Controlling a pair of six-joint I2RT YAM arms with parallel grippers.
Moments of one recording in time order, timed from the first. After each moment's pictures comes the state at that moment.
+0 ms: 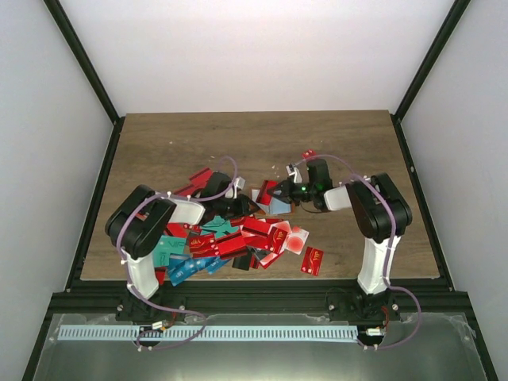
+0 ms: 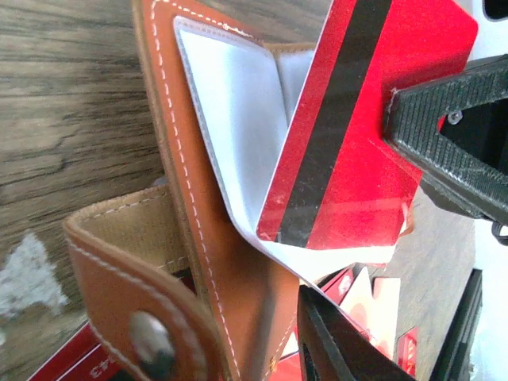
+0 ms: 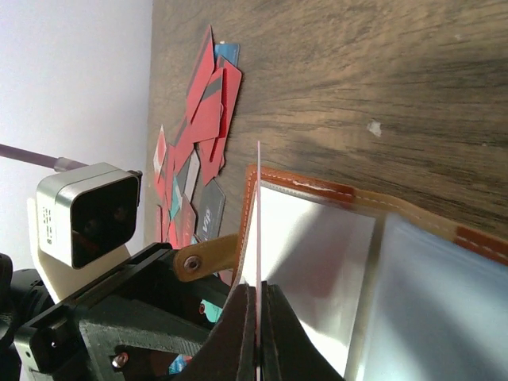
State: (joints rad) left arm -0.56 1.86 0.81 0.32 0.53 -0.78; right arm 0.33 1.93 0.86 0.45 -0.86 0.80
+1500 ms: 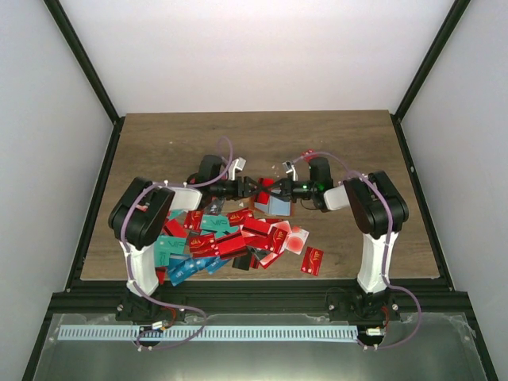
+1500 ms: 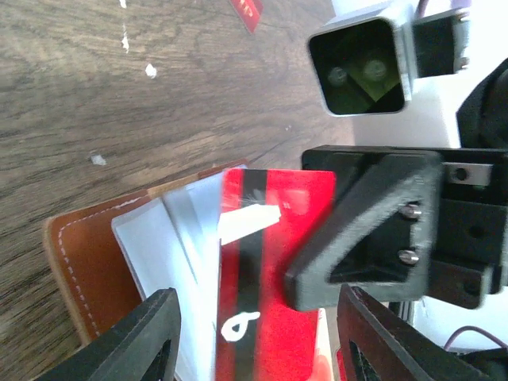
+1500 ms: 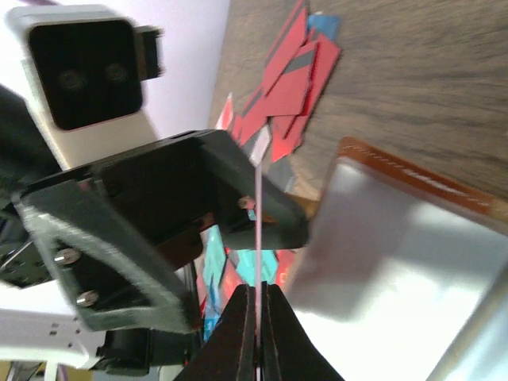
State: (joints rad) left arm -0.45 1.93 0.95 0.42 0.78 -0.69; right arm 0.32 1.99 0.86 0.62 -1.05 0.82
